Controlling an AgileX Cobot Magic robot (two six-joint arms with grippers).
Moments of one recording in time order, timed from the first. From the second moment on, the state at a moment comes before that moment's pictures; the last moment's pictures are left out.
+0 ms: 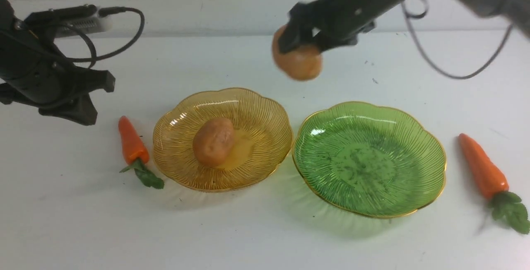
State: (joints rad) right arm 0.46 2.31 -2.15 0.50 1.04 -0.16; left arm 0.07 1.78 -1.43 -0.29 1.03 0.09
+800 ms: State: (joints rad) right arm 0.47 2.14 -2.44 -0.01 1.26 0.03; left arm 0.07 2.02 -1.43 -0.29 0.71 0.05
